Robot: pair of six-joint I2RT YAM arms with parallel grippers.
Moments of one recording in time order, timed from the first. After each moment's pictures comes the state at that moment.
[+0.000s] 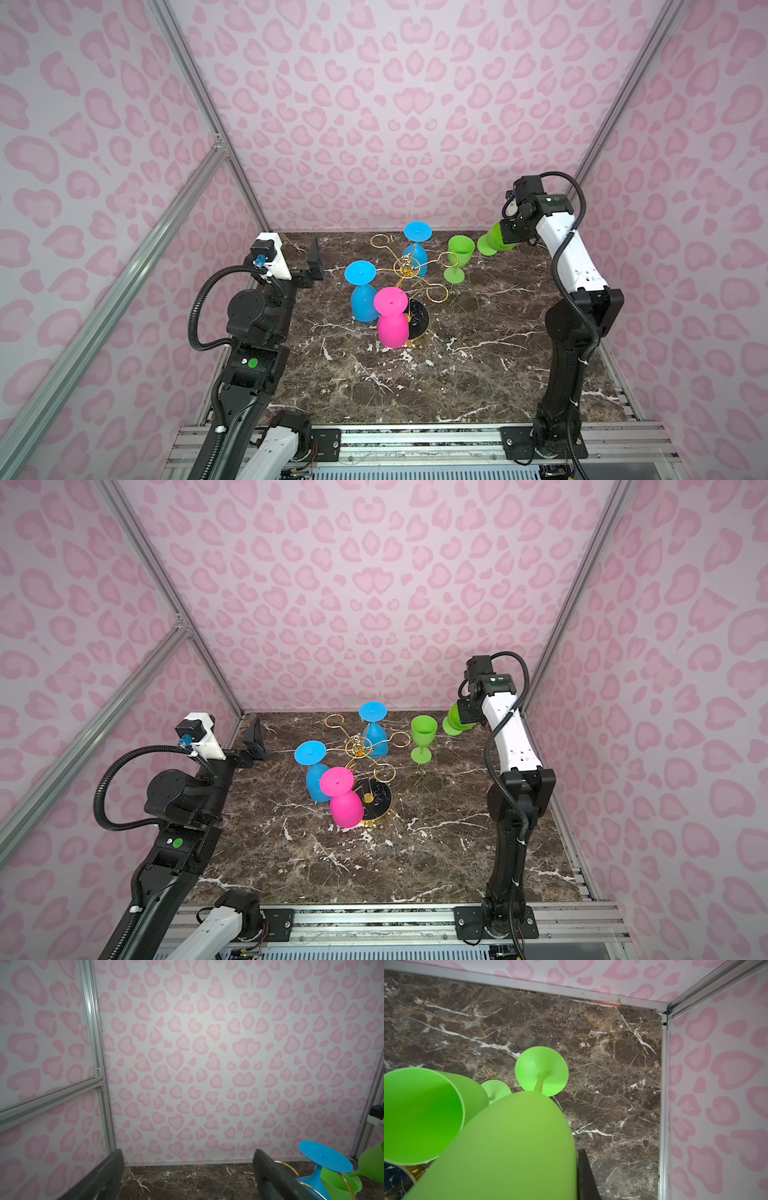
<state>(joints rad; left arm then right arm) -0.20 0.74 0.87 0.10 -0.15 0.03 0.08 2.12 2.29 -1.25 0.16 -0.04</state>
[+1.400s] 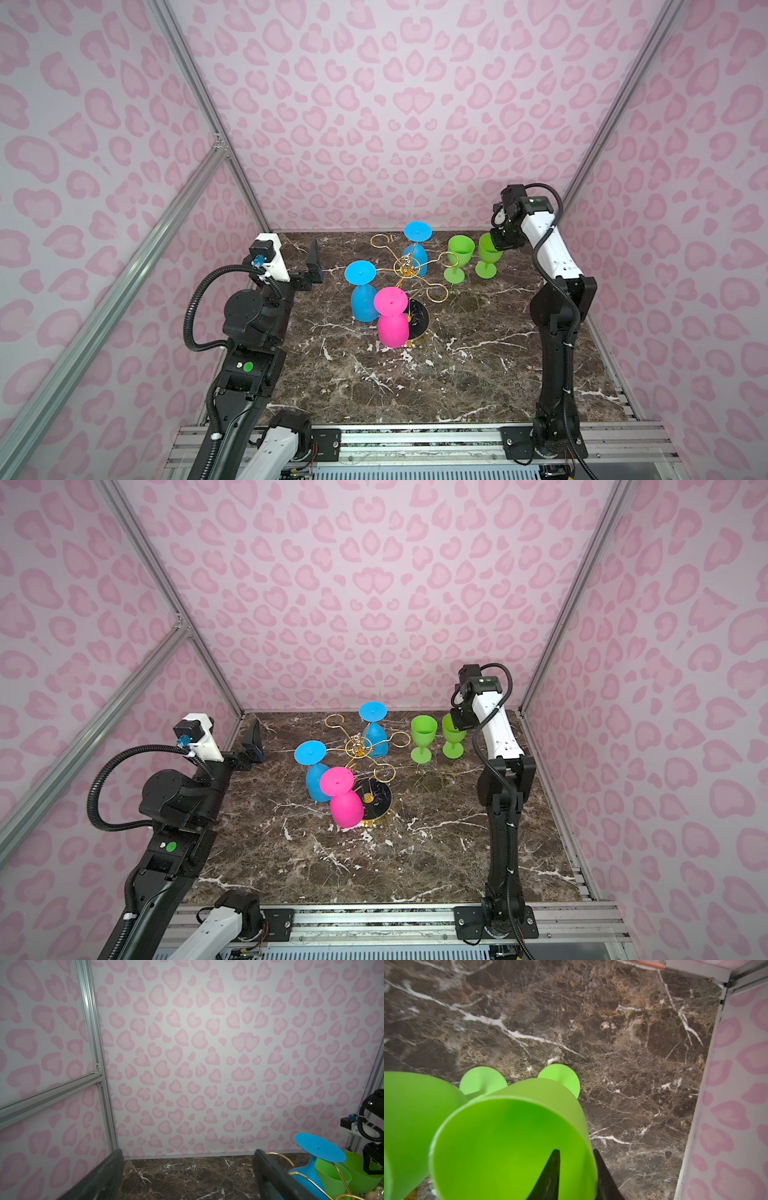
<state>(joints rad) -0.20 0.72 0.90 0.02 -0.13 0.03 0.07 2.33 2.48 -1.36 0.08 -0.07</state>
